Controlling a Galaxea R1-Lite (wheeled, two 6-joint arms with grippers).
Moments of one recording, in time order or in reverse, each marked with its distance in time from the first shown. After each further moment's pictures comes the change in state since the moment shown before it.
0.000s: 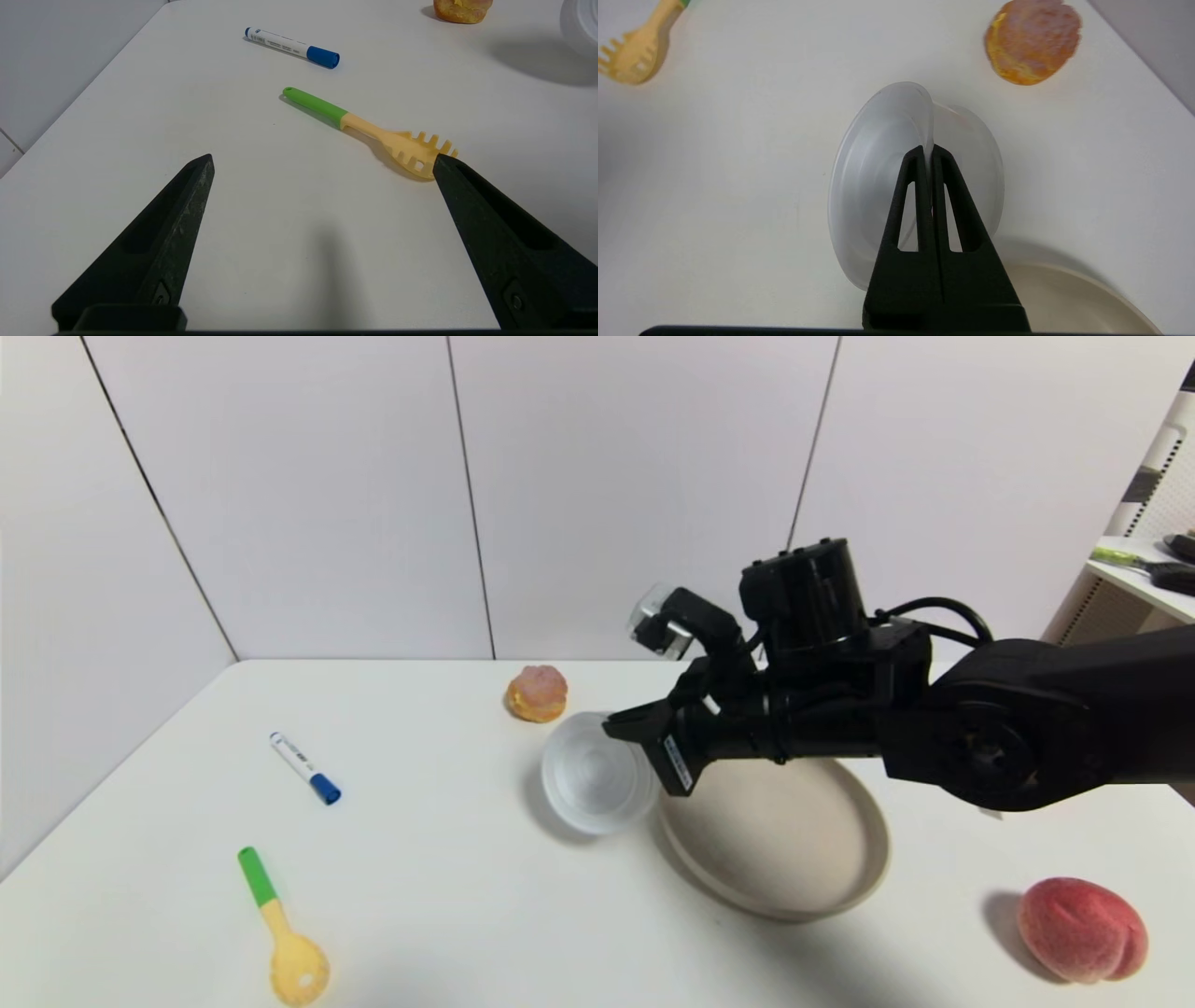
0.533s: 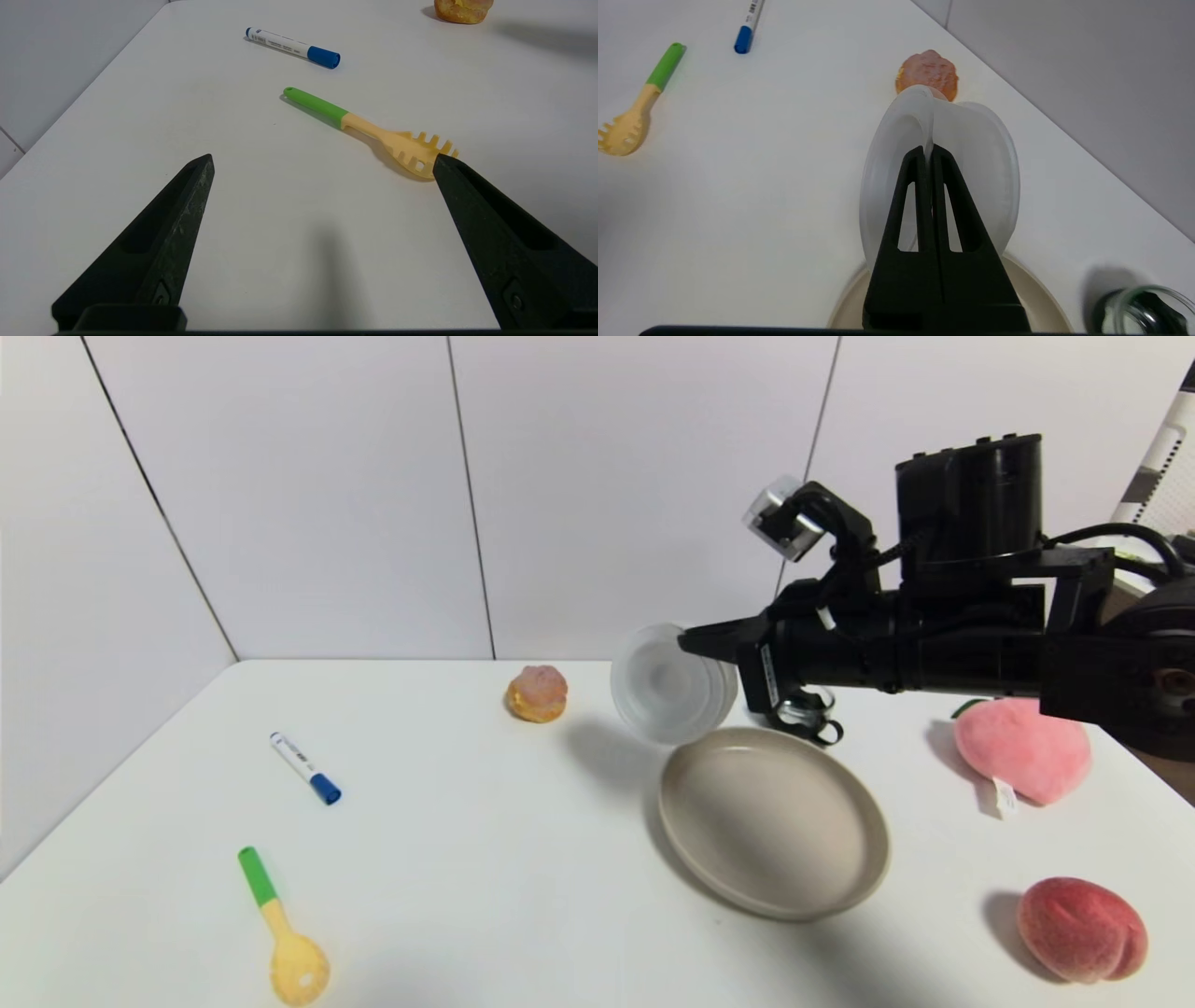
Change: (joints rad) left arm 0.000 0.000 0.000 0.000 0.000 0.000; right arm -0.130 -0.160 0.012 0.000 -0.004 0.057
